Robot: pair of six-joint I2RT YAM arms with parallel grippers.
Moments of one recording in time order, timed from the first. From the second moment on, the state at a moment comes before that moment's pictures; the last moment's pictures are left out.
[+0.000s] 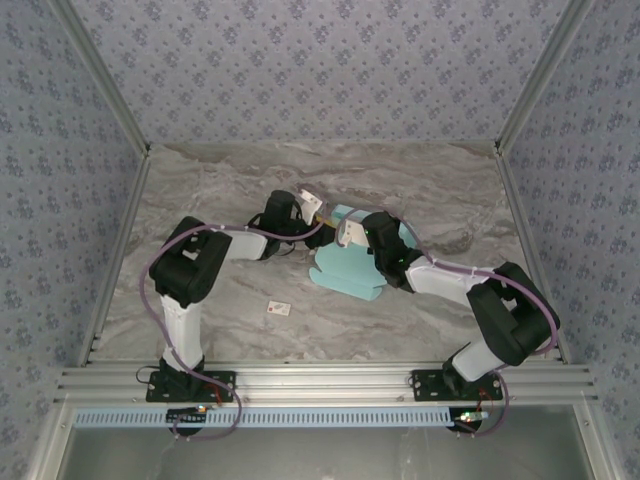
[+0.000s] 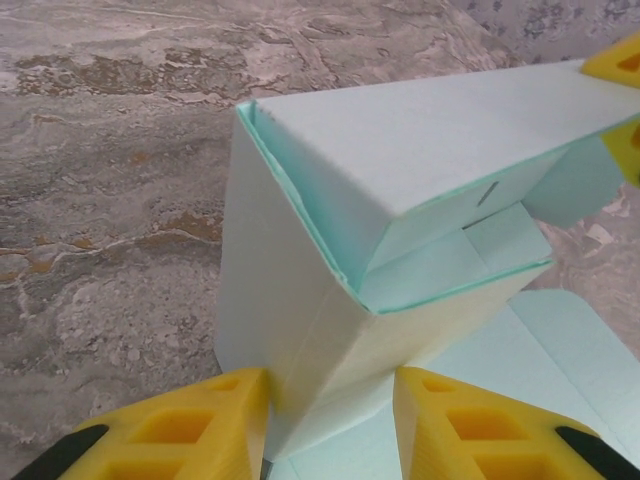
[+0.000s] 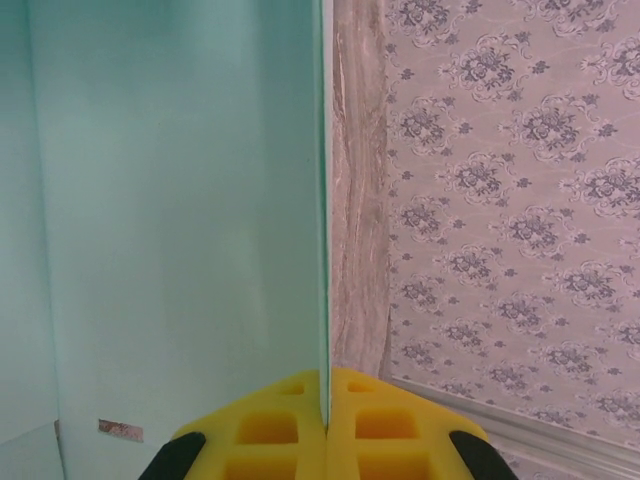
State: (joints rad) left arm -0.55 2.00 1.05 0.44 0.58 -0.17; right arm 0.63 1.52 0.72 0.26 0.58 -1.16
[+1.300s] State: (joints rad) left arm -0.64 2.03 1.06 0.51 0.17 -0.25; right arm 0.64 1.52 0.74 0.21 0.58 -1.11
